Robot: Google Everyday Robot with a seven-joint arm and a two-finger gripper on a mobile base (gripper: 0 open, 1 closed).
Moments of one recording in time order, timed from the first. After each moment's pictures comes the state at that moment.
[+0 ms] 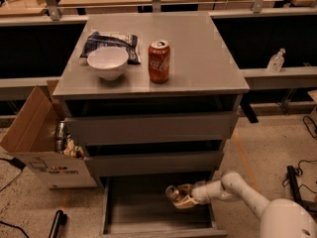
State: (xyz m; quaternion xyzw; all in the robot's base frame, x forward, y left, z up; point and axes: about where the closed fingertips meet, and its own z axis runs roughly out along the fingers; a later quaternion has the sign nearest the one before) arm 0.553 -0.101 0.262 -0.54 0.66 0.40 0.34
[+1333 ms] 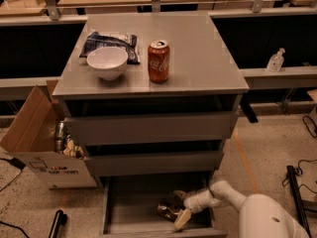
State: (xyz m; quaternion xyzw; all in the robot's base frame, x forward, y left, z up) arm 0.530 -0.075 0.177 -0.53 0.70 0.41 0.25
